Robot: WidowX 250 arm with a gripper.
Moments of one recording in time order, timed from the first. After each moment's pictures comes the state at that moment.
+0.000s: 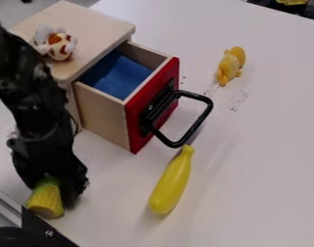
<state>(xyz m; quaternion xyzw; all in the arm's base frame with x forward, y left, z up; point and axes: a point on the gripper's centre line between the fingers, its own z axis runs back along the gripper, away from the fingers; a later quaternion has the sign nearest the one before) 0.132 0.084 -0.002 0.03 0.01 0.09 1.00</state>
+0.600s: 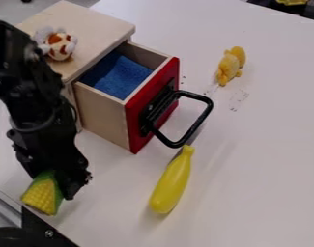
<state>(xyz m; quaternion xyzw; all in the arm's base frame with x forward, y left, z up) 0.129 0.061 0.040 0.00 -0.02 0.03 1.00</state>
